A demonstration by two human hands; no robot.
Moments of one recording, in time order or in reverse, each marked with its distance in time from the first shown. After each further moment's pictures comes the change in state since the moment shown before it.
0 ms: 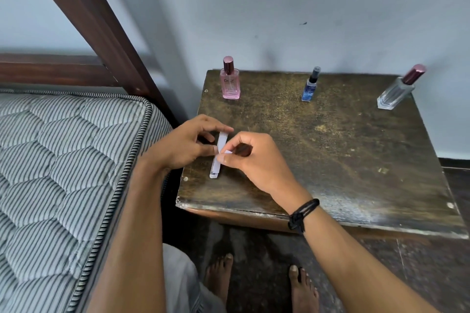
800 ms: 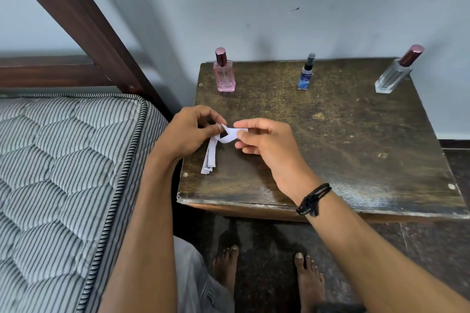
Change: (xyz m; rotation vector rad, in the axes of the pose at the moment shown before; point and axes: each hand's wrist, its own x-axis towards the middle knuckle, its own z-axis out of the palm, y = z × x) left_hand 0.016 0.002 0.012 0.084 0.222 -0.011; right_hand -0.003 -0.003 -0.014 0.438 0.146 0.223
